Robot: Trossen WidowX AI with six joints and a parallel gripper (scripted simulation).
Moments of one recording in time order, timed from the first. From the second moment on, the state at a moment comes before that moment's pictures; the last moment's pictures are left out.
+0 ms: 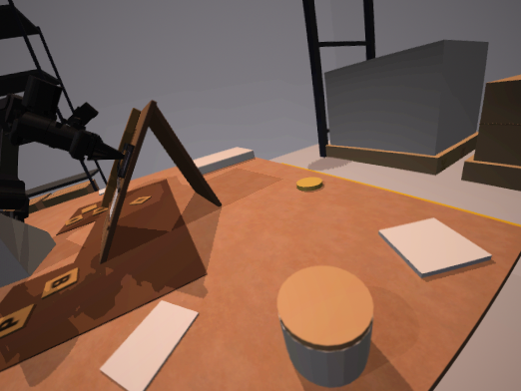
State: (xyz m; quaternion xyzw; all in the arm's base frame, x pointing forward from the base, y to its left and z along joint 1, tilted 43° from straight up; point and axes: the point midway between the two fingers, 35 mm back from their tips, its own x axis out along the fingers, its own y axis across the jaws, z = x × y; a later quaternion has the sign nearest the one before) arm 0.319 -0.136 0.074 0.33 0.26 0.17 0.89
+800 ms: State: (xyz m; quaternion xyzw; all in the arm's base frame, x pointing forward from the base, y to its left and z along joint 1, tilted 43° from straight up) arm 0.307 -0.139 0.077 0.33 0.26 0.16 0.89
